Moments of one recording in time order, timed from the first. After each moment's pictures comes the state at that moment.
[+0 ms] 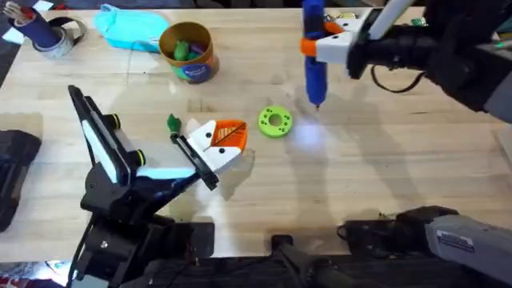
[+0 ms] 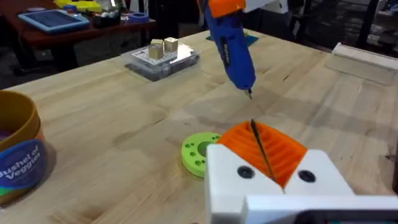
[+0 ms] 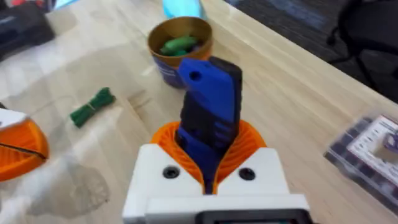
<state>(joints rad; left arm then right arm) -0.26 0.04 0.01 -0.05 0.61 -0.04 0.17 1.27 0.85 -0.06 -0.73 -0.25</state>
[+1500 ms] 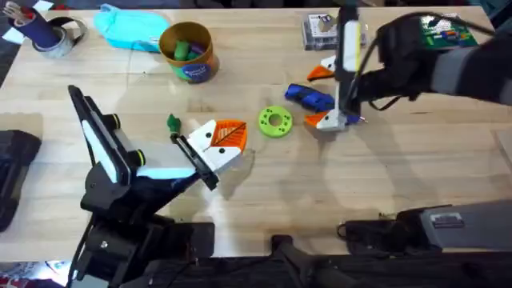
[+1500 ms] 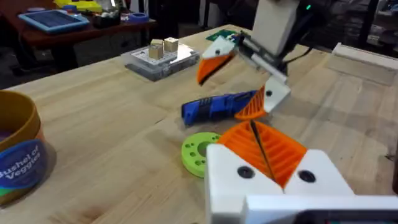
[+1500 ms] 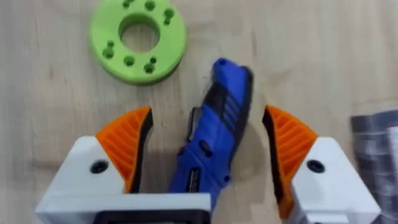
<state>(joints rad) -0.26 0.04 0.01 -0.05 0.61 -0.04 0.09 1.59 0.86 -0.39 -0.65 -1.26</state>
